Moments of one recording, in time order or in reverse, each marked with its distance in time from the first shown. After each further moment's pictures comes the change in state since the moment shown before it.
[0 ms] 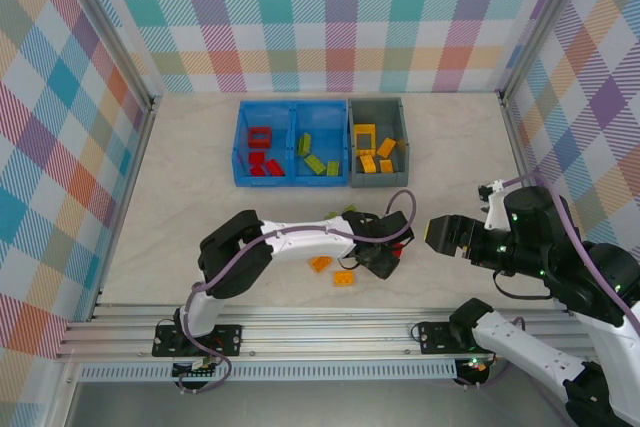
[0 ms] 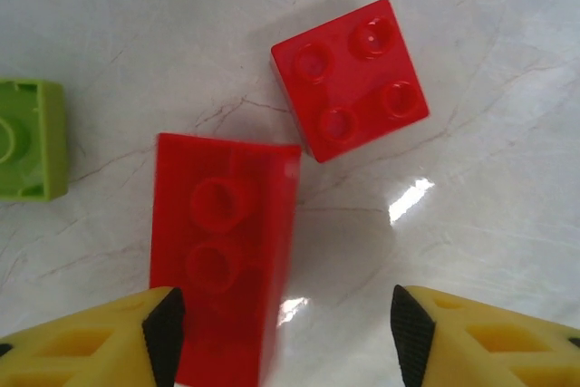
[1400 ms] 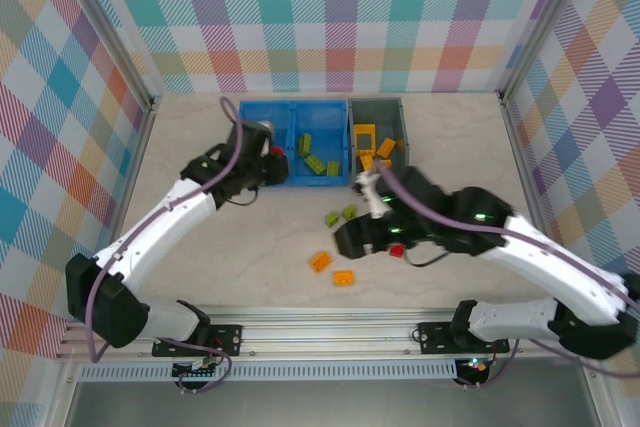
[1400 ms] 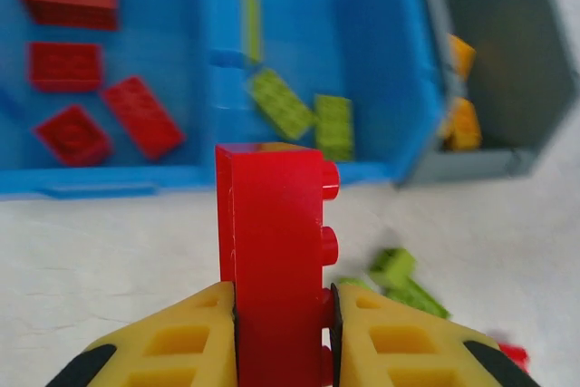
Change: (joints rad) left arm 0.703 -0.679 -0.260 -0.005 0.074 -0.098; right arm 0.515 0.474 0.011 0.372 0.110 -0.213
